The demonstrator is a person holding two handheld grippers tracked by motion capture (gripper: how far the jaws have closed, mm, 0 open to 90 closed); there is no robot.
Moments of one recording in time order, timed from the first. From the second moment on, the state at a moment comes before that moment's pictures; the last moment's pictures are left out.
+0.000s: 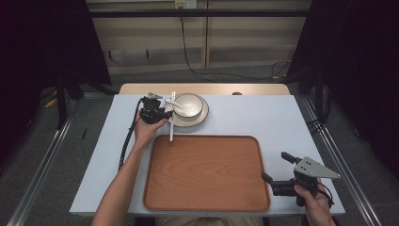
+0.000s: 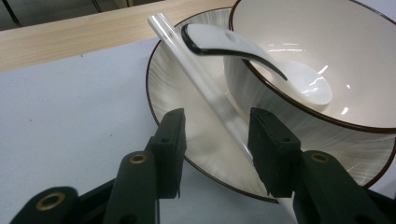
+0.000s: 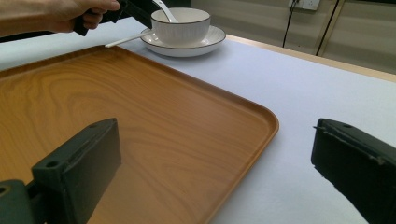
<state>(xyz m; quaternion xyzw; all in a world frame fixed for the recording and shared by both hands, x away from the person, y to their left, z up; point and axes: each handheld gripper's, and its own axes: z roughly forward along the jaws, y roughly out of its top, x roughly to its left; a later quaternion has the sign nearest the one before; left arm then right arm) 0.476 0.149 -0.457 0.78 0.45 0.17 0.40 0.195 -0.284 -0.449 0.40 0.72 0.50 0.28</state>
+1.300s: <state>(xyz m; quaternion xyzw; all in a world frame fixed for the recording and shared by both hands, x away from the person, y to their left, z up) 0.498 0.140 -0.459 0.76 0.50 0.17 0.37 0.194 -0.287 -0.448 0.39 0.71 0.51 0.28</state>
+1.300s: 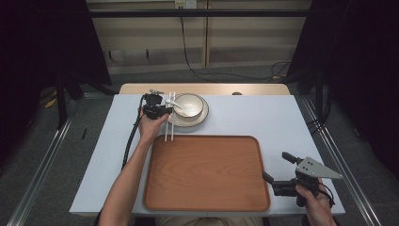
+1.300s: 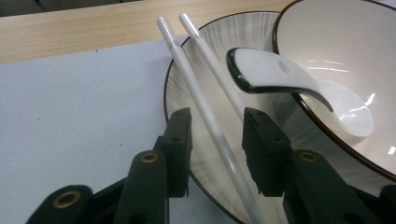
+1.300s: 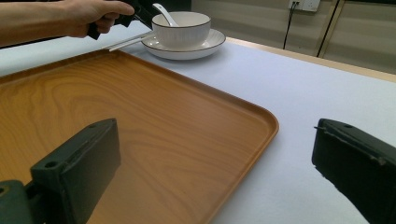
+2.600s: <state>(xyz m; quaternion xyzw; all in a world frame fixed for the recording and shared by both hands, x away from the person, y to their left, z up) 0.500 0.129 -0.458 0.72 0.57 0.16 0.36 0.193 -0.288 -0.448 0.40 0.71 0.51 0.28</state>
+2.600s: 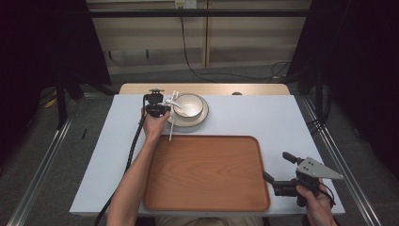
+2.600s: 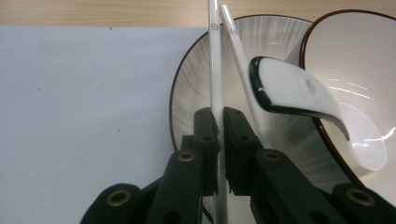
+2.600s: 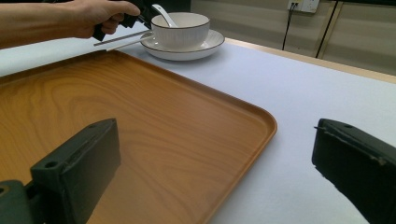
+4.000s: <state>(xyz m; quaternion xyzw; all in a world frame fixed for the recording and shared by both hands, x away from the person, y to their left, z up) 0.436 0.156 -0.447 0.72 0.56 0.18 0.37 0.191 -0.288 -0.447 0.39 0.71 0.52 0.28</state>
